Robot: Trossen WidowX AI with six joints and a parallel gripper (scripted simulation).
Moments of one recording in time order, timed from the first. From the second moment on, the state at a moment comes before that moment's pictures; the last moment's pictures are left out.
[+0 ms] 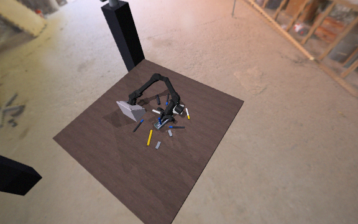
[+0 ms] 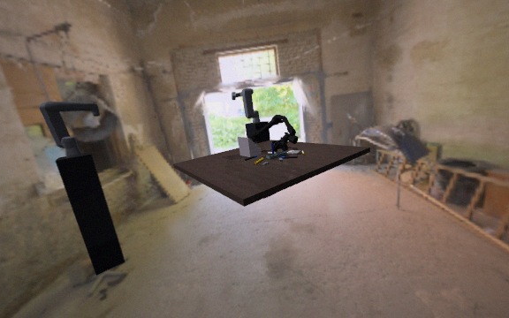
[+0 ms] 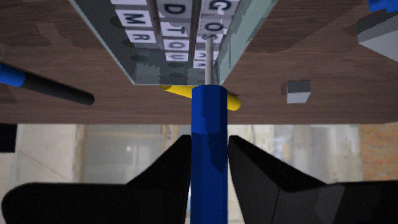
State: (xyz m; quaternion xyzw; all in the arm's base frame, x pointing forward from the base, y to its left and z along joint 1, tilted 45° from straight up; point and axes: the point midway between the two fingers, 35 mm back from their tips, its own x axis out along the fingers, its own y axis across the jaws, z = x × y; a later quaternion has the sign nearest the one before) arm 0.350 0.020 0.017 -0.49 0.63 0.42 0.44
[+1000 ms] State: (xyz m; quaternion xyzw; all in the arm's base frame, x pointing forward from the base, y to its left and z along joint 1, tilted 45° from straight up) arm 0.348 -0.005 0.041 -0.48 0.63 0.42 0.44
